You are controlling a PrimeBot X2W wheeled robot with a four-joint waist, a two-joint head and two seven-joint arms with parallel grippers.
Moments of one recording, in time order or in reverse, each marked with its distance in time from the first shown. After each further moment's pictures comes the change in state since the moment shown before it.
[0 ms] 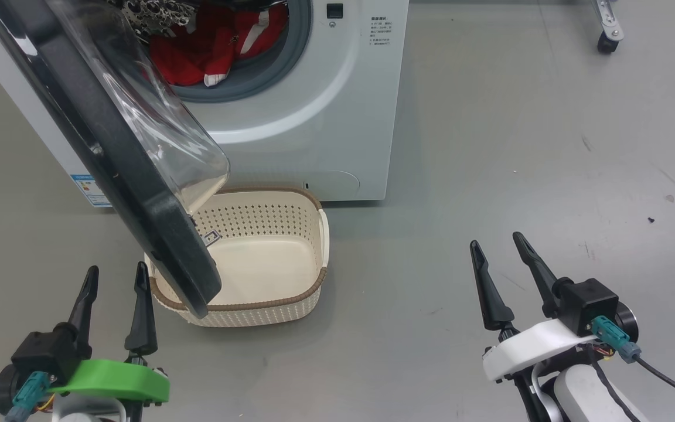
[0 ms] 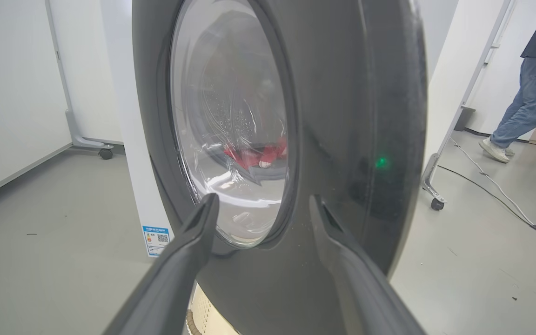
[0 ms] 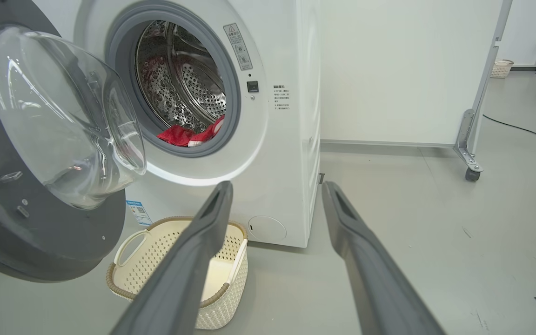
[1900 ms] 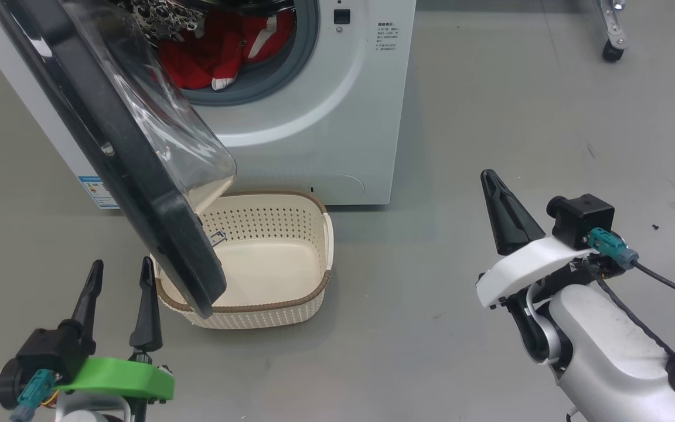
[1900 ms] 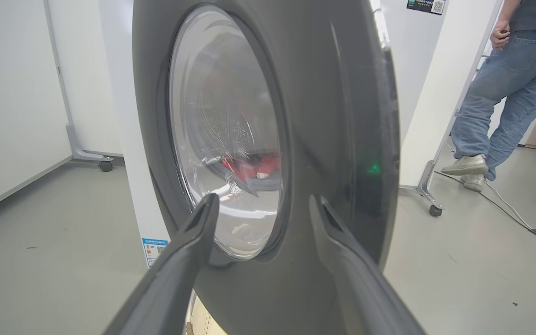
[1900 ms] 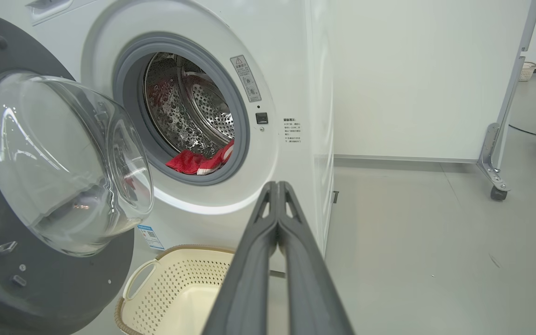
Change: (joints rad) left arm 0.001 0.000 -0.016 -0.029 0.010 0.000 0.000; right arm -0.330 -0.095 0.235 0.167 0.311 0.009 0.000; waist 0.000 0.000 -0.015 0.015
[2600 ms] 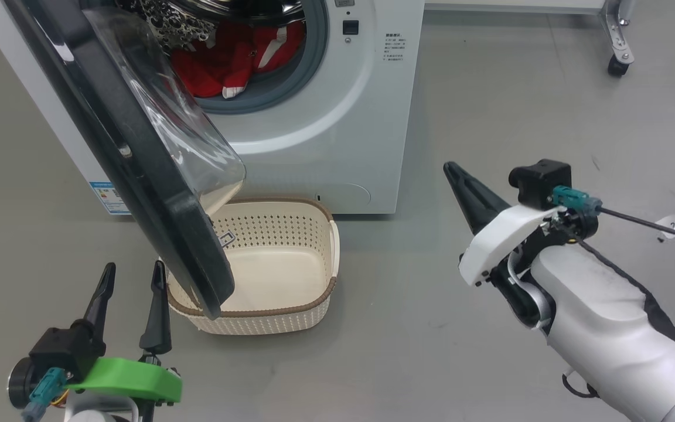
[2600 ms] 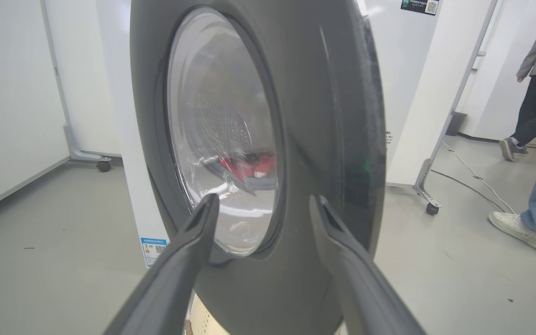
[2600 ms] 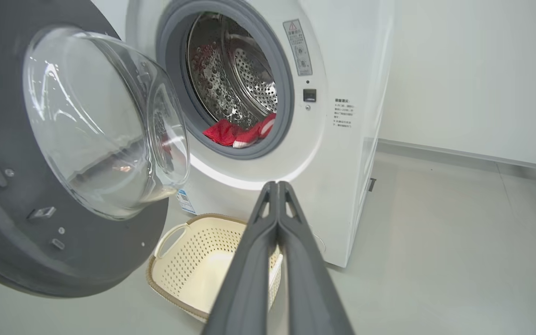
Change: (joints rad) left arm -0.008 0.000 -0.027 0.028 0.000 0.000 0.000; right arm -0.232 -0.010 0.303 0.246 0.206 0.050 0.000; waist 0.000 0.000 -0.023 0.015
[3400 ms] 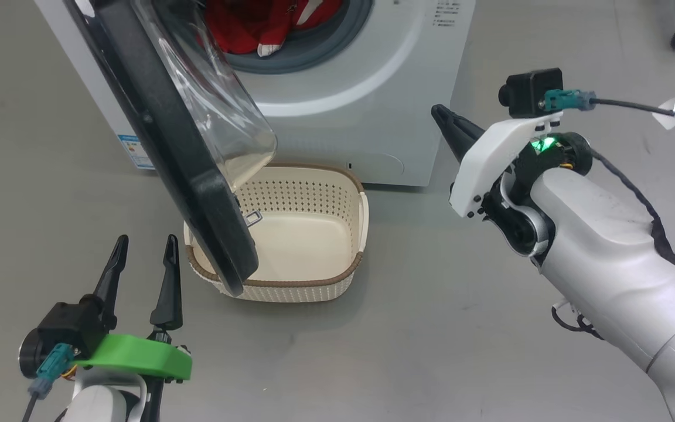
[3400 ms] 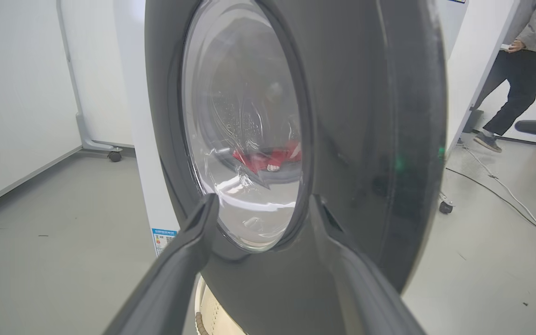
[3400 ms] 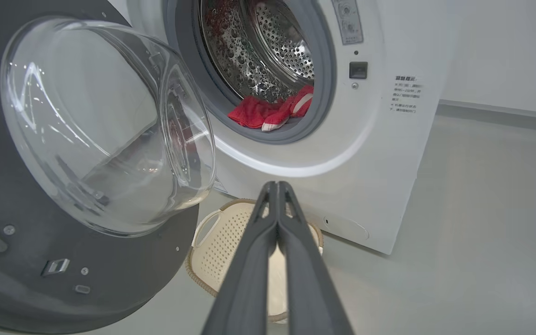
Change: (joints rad) left arm -0.072 -0.001 -0.040 0.007 -0.016 0.000 0.000; right arm -0.239 0.034 0.062 0.090 0.196 0.168 0.224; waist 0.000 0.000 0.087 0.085
